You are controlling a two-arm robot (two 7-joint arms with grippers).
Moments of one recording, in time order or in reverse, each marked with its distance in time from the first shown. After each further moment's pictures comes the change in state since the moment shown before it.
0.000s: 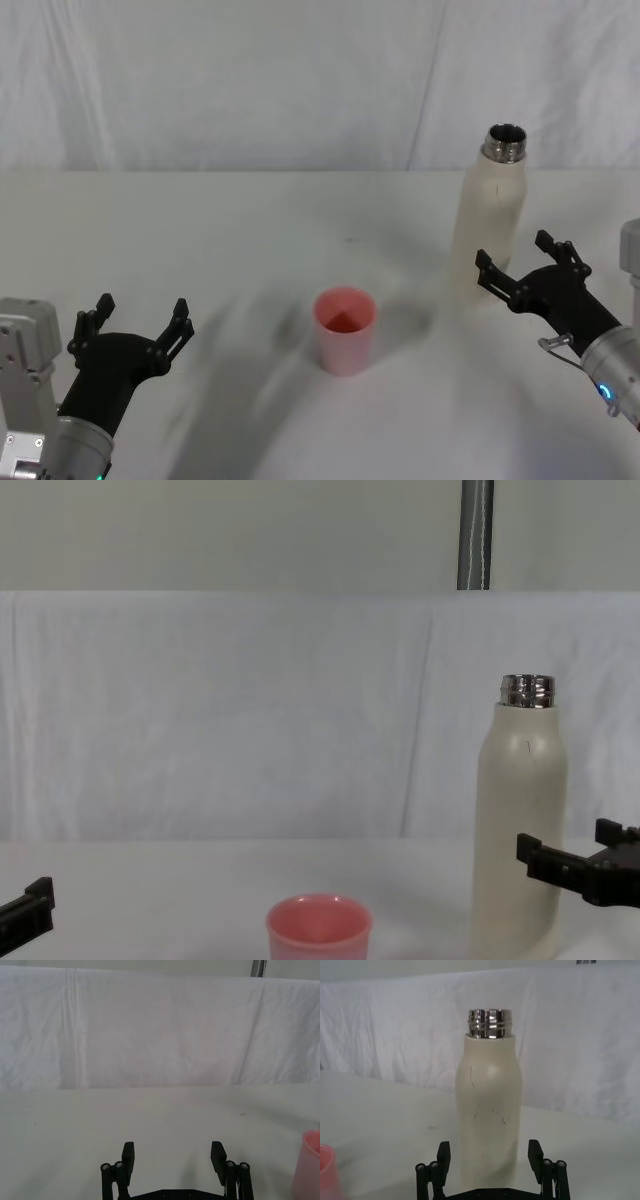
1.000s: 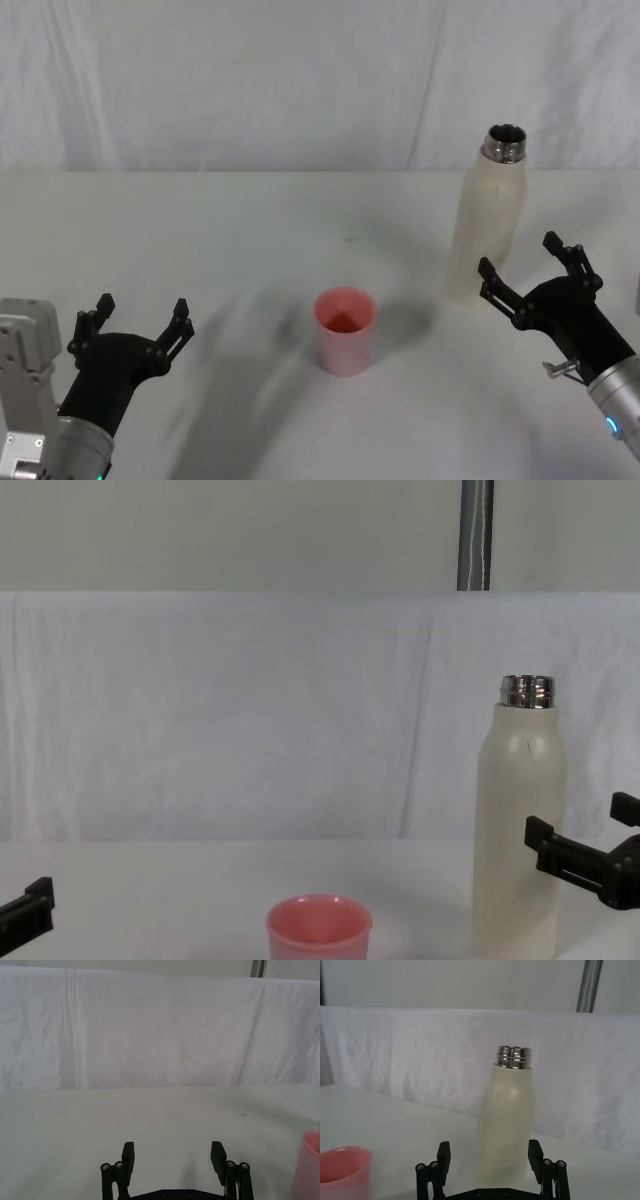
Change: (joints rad) left arm 0.000 0.000 0.000 0.000 0.000 0.000 0.000; right arm -0.118 -0.013 0.020 -0.093 -0.071 -0.173 0.000
